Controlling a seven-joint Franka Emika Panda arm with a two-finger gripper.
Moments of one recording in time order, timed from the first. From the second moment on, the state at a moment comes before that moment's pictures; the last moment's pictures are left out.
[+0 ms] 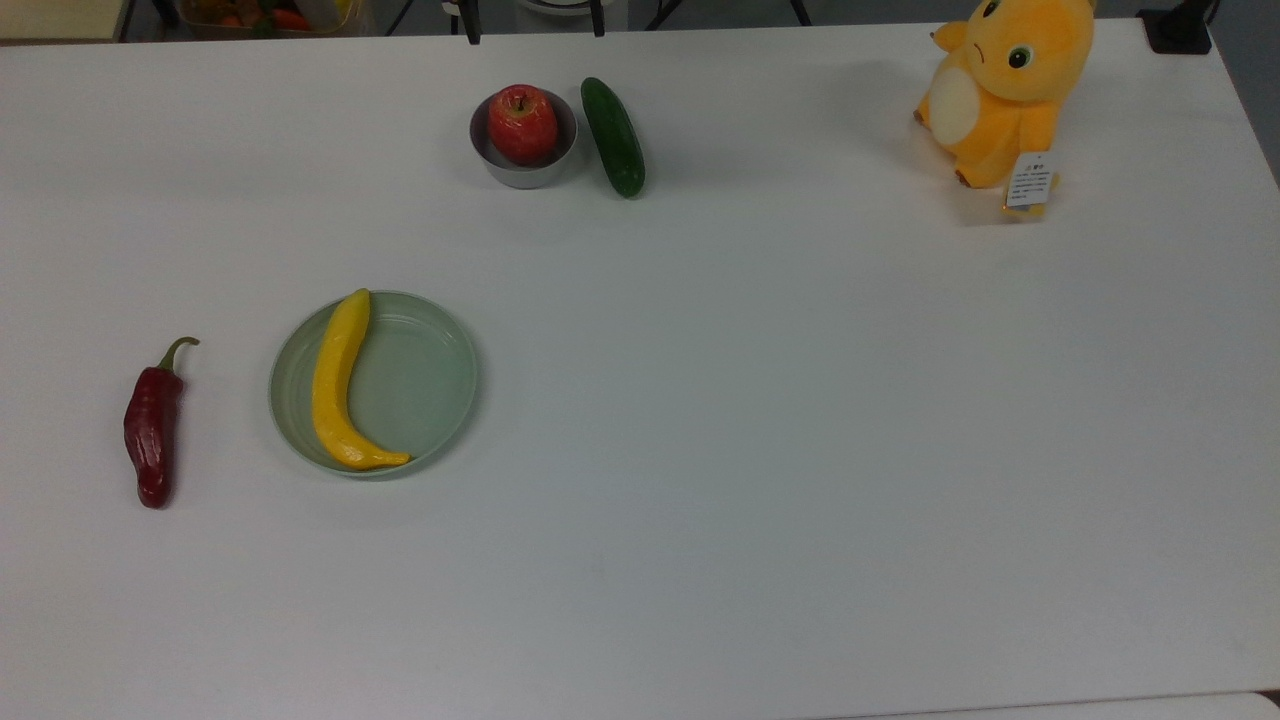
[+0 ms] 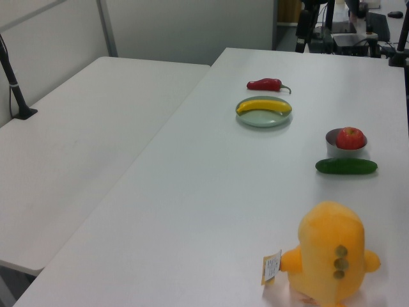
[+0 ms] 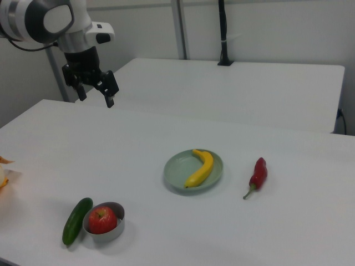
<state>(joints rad) 0.18 -0.03 -0.10 -1.65 0.08 1.72 -0.02</state>
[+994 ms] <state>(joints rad) 0.04 -0.01 -0.11 -1.65 0.08 1.73 -0.16</state>
